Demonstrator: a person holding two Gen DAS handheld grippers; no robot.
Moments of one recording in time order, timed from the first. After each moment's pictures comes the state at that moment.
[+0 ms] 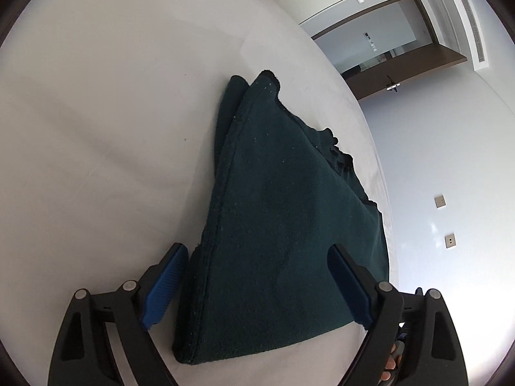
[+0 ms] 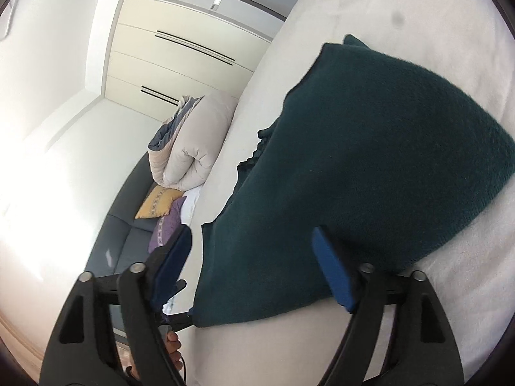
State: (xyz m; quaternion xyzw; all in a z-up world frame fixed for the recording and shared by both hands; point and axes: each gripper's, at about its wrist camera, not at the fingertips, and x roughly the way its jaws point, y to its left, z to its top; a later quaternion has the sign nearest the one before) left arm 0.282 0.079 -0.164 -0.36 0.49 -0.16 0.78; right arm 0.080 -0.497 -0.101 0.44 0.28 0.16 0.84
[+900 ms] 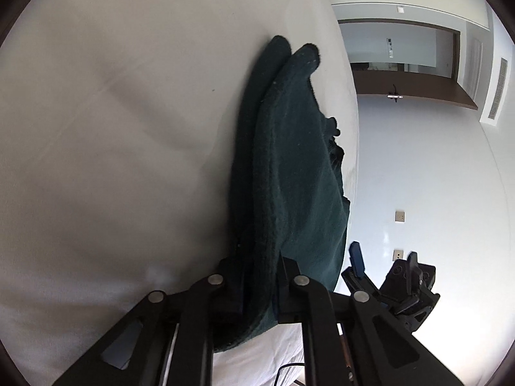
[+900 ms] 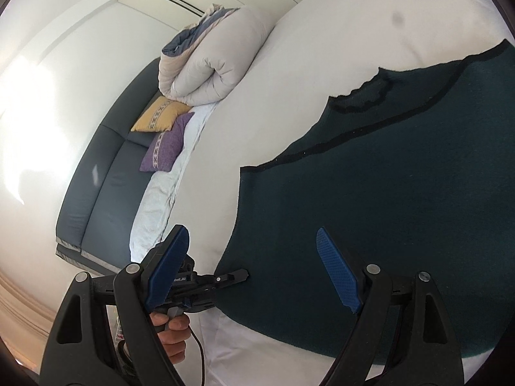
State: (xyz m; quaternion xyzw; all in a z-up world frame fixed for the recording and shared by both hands) left arm 0.290 0.093 -0.196 -0.49 0.54 -0.20 0.66; right arm 0.204 -0.335 -0.040 0.32 0.42 0.26 0.81
